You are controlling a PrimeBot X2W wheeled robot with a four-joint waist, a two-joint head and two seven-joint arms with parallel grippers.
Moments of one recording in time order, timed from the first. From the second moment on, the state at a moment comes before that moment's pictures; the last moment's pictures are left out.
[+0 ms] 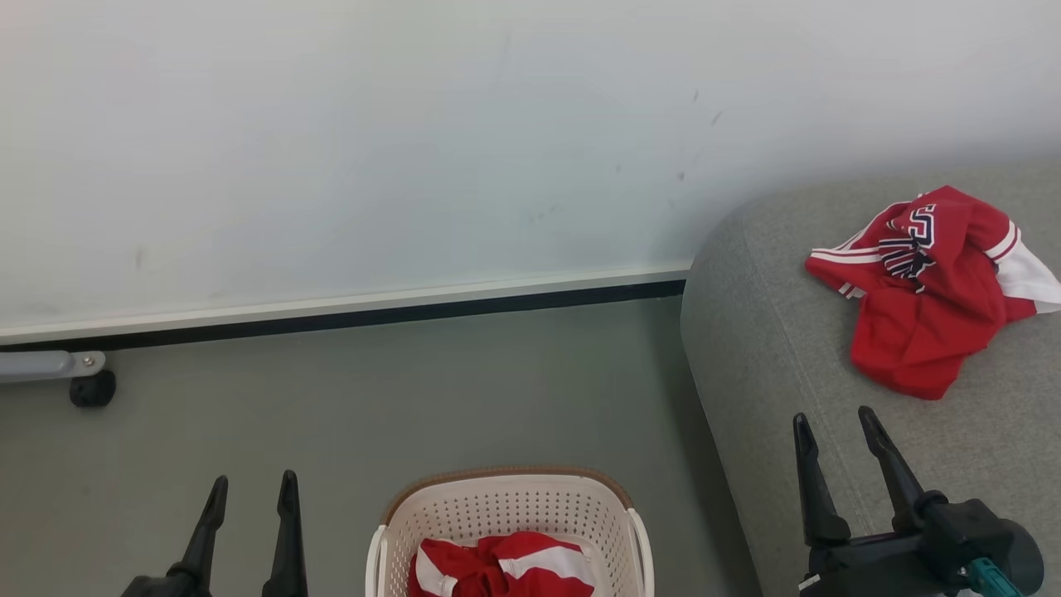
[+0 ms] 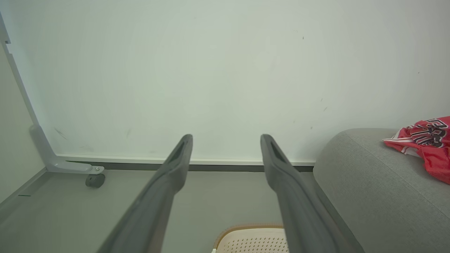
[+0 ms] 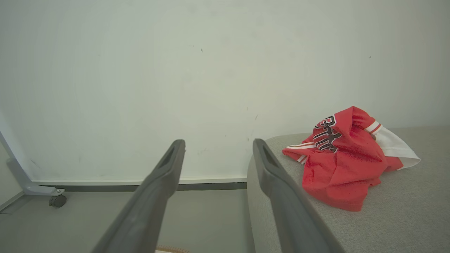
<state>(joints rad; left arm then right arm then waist) 0.08 0.16 -0.11 0.07 -0.37 0.05 -0.25 -0.03 -0.14 0.20 0.11 0.21 -0.04 -0.26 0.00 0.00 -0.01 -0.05</state>
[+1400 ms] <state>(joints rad) -0.42 0.06 -0.45 0.63 -0.18 -0.03 -0.08 -0.52 -0.20 0.11 -0.05 0.21 -0.04 -0.25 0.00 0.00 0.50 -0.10</state>
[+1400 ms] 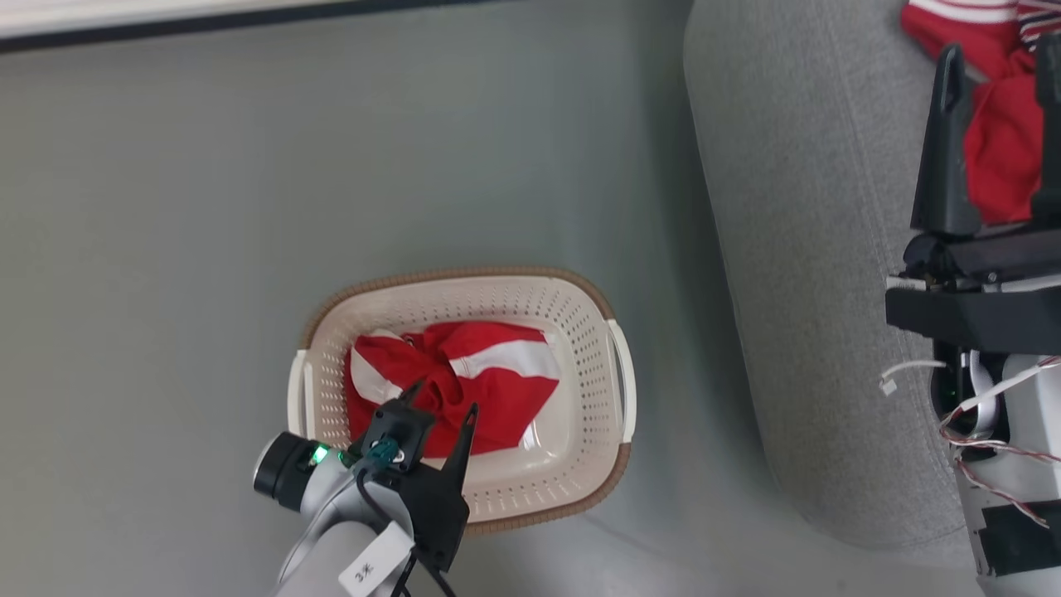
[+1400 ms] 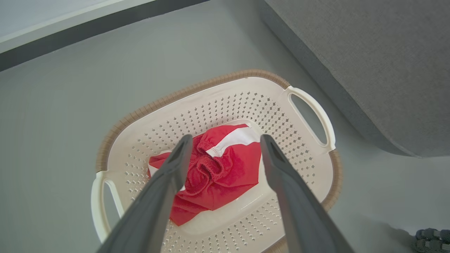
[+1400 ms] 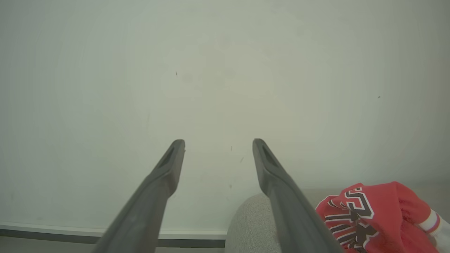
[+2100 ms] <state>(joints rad) -0.68 0.05 -0.47 0.80 -0.17 -0.02 -0.05 -0.74 -0.19 0.12 -0.19 0.19 -0.04 -0.25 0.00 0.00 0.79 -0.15</state>
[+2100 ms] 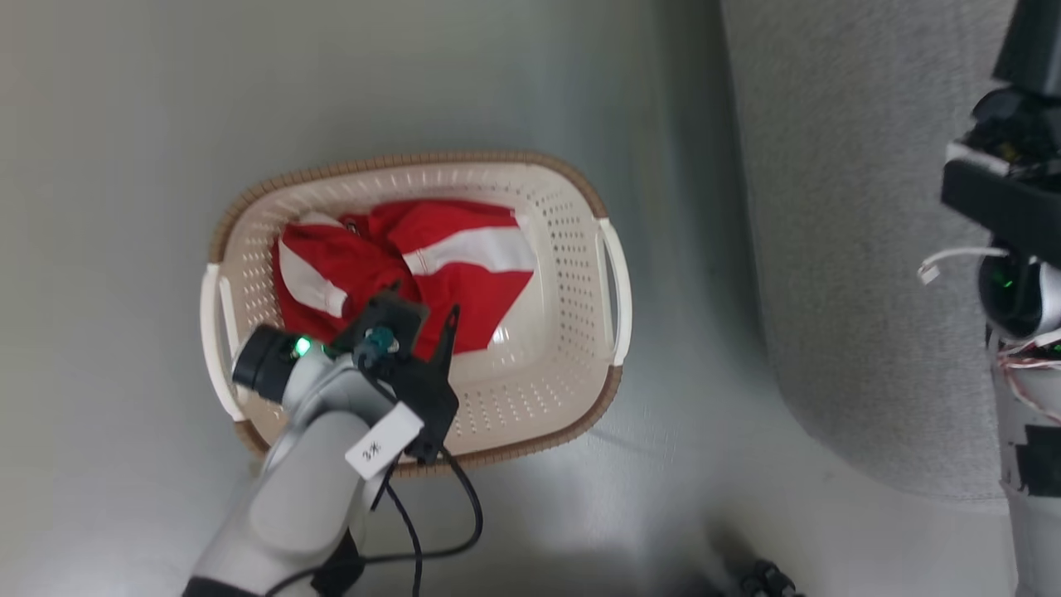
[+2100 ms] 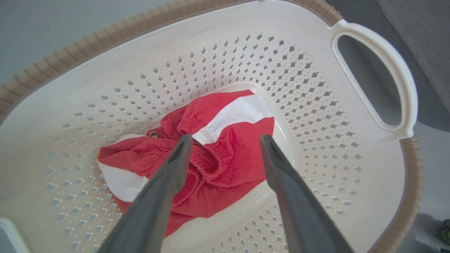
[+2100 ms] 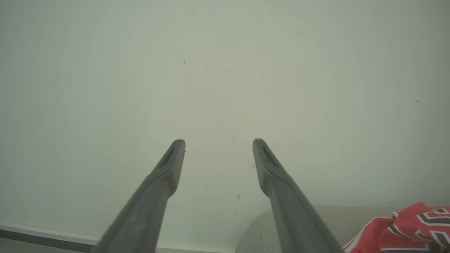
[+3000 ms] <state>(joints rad) -0.88 0.04 -0.49 1.00 -0.16 0.00 -0.07 -0.88 -0.17 0.20 -0.20 0.14 -0.03 -0.25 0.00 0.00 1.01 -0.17</state>
